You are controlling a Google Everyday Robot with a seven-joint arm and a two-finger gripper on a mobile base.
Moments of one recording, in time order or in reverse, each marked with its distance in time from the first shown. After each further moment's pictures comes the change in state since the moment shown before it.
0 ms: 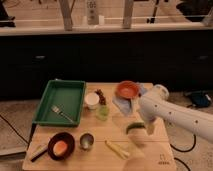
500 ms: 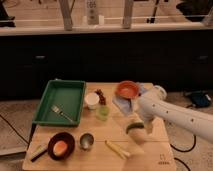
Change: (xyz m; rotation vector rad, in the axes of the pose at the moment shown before) arm -0.001 -0.009 0.020 -0.003 -0.015 -0.064
